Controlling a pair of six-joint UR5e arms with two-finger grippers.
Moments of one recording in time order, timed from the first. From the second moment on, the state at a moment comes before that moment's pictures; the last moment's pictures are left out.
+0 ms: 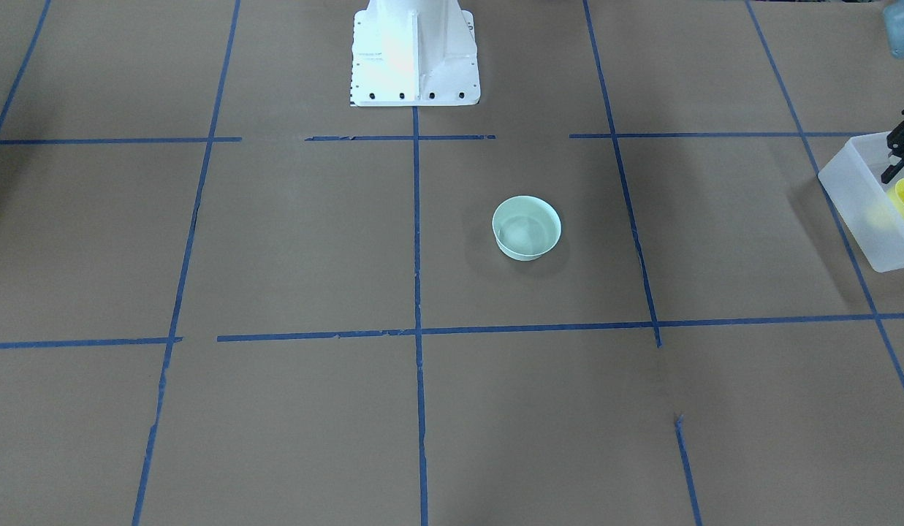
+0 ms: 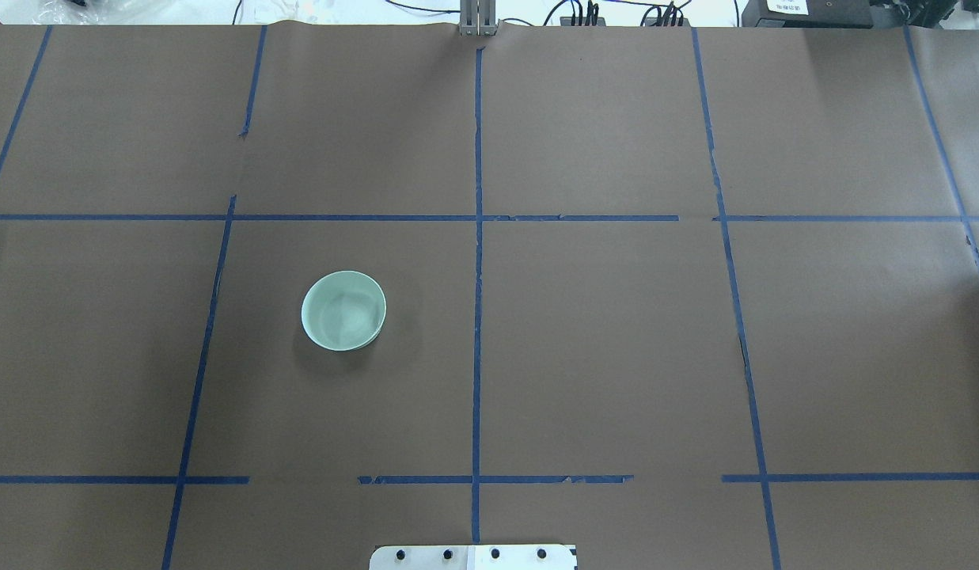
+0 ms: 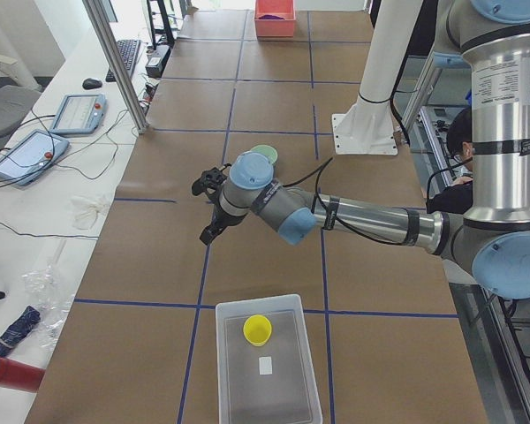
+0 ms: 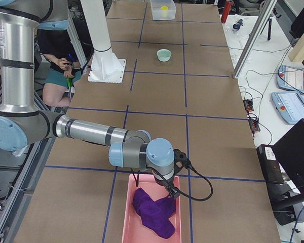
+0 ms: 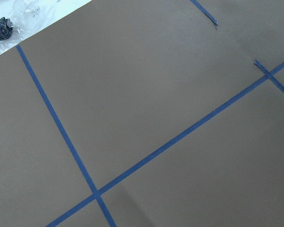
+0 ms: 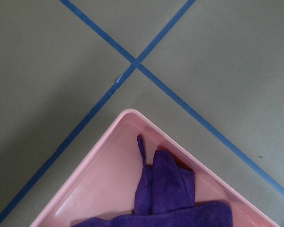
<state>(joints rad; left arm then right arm) -1.39 -1.46 -1.87 -2.13 -2.31 0.01 1.70 -1.66 1.56 -1.41 2.30 -0.74</state>
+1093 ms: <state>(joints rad) -0.70 -1.70 -1.96 -2.08 -1.90 -0.83 1.66 -1.67 1.58 -1.38 2.32 -0.65</state>
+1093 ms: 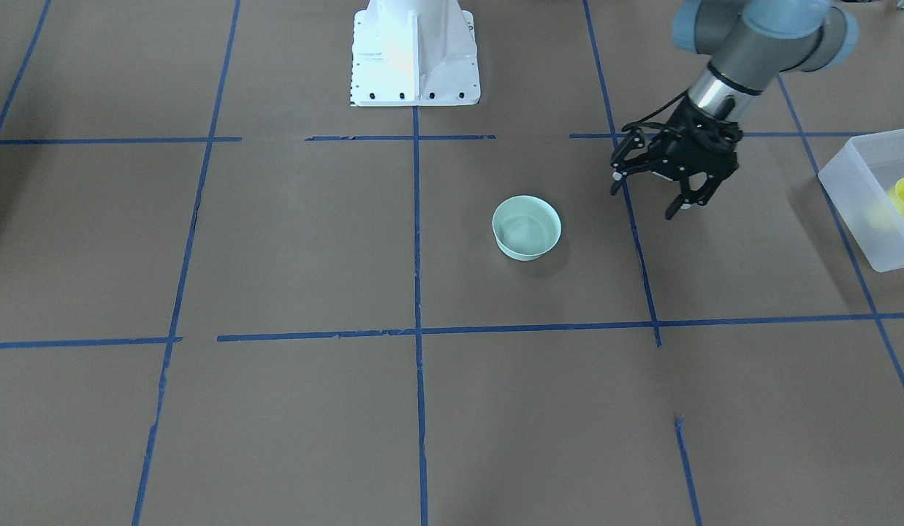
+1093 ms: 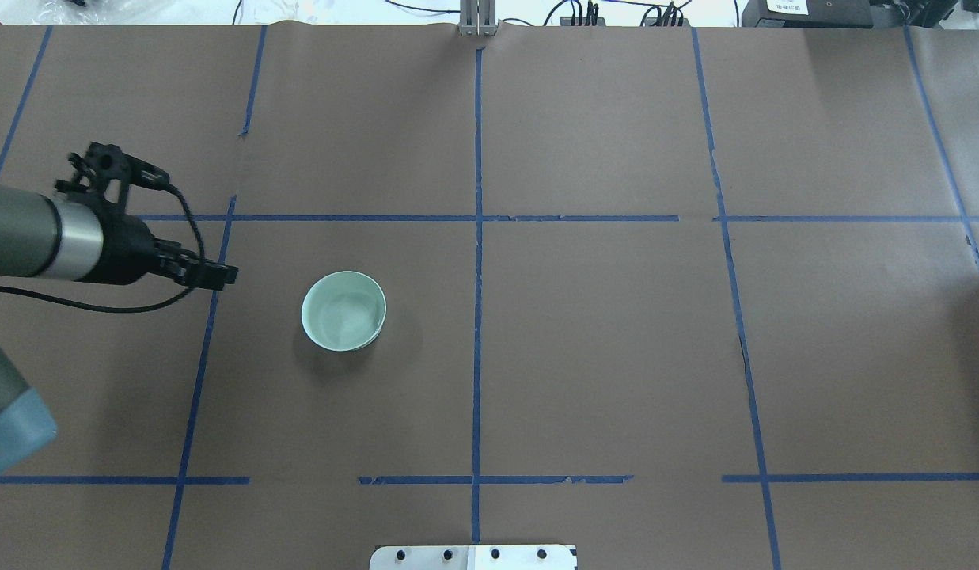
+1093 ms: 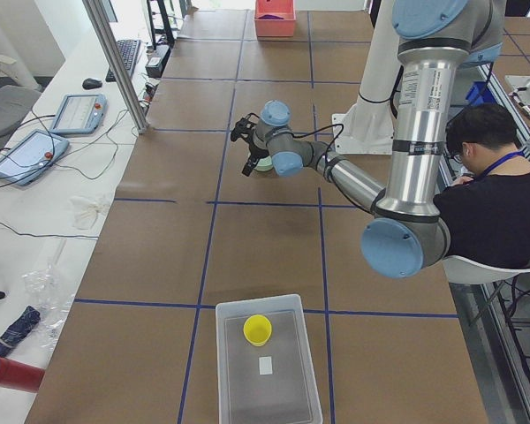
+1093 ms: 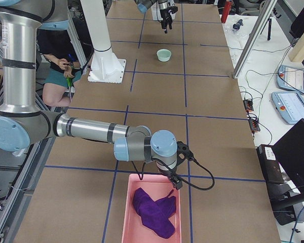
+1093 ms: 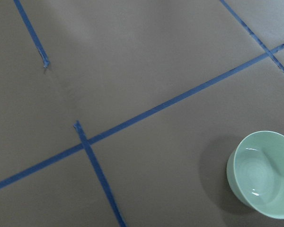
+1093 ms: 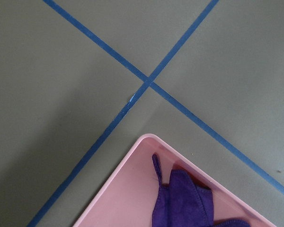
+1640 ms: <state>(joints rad) -0.53 -1.87 -1.84 -1.97 -1.77 -1.09 1.66 -1.68 1.58 -1.36 2.32 -0.65</state>
